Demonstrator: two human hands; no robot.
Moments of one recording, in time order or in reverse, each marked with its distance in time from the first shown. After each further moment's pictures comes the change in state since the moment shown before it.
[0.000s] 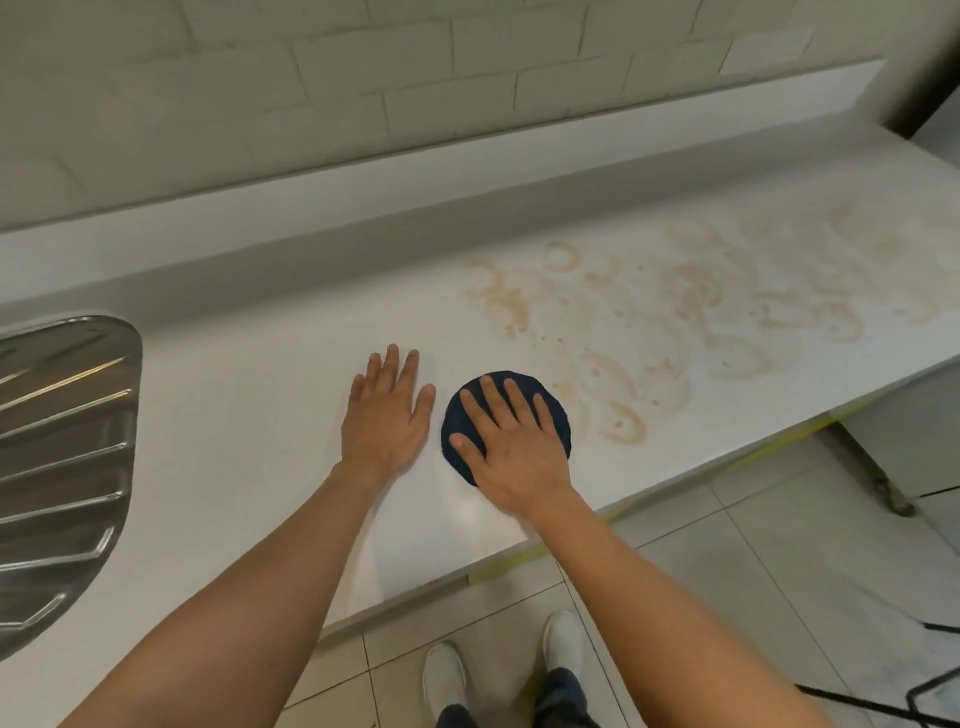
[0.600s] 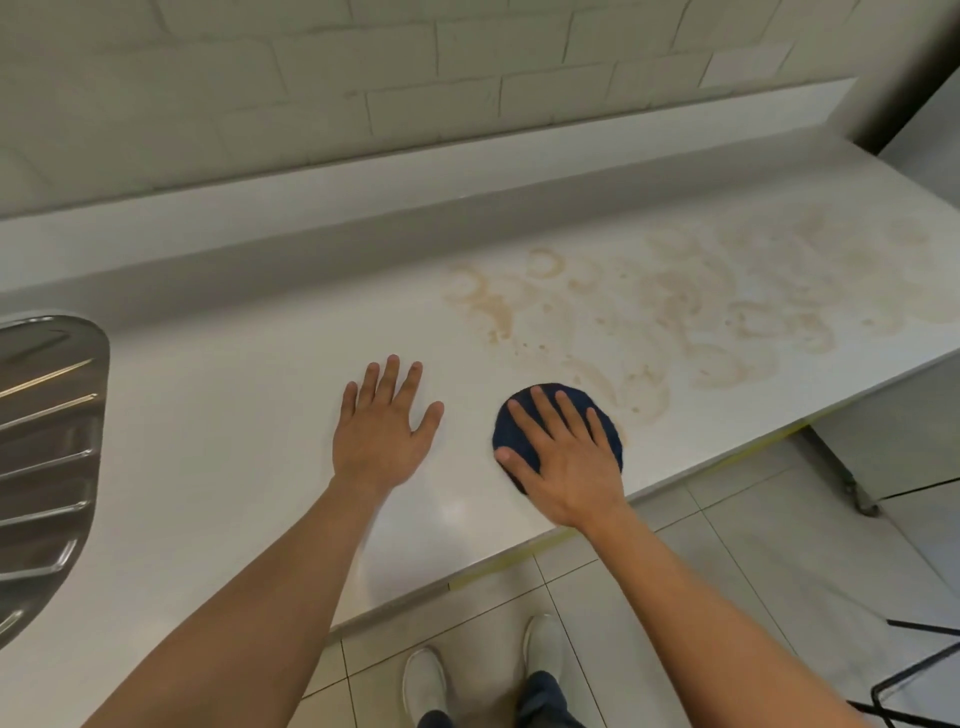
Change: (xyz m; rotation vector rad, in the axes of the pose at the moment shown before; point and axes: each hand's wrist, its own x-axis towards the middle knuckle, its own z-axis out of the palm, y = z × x) left_hand 0.002 0.010 0.018 0.121 -0.017 0.000; right_hand -0.032 0.071 -0.015 -0.036 0.001 0.128
